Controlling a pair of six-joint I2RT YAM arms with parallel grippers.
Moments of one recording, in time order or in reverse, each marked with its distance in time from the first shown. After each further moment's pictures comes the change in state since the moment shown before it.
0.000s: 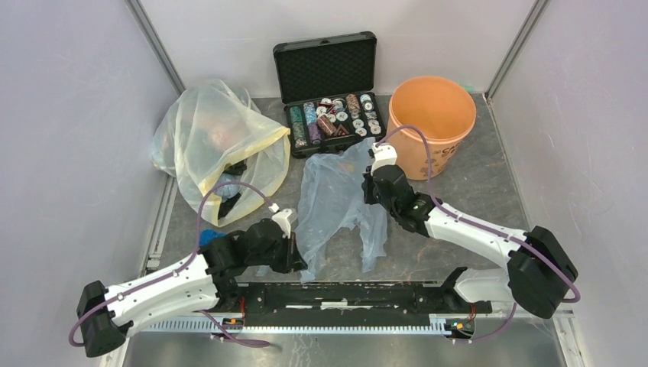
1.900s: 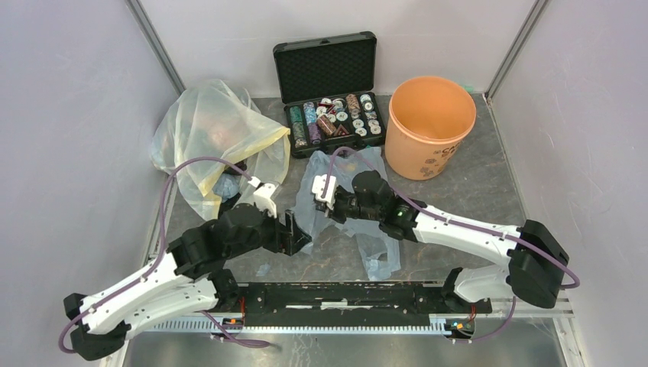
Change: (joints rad) left arm -0.002 -0.027 0.338 -0.176 -0.229 0.174; right arm 0.218 0.040 0.119 0.099 -0.610 -0.755
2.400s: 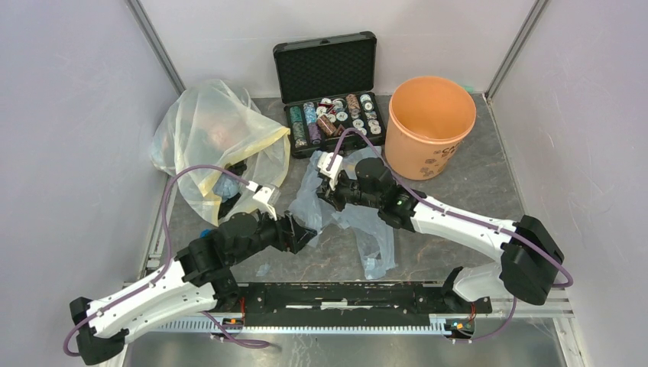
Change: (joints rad) left arm 0.000 -0.132 -0.213 0.299 -0.061 0.029; right arm -0.087 0.054 0.062 0.040 -0.016 0.190
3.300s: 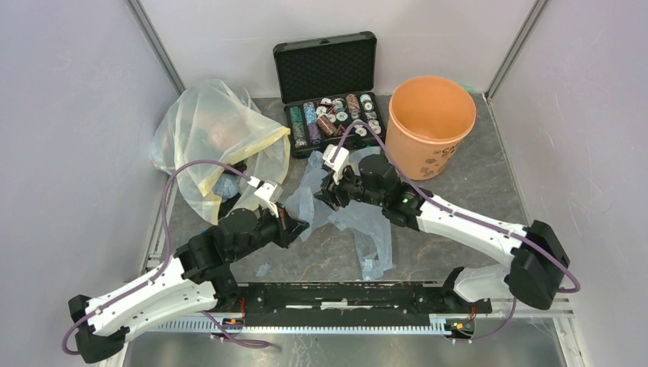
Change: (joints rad) left arm 0.000 0.048 0.043 0.031 0.020 0.063; right arm -0.014 -0.022 0.042 -0.076 0.061 0.060
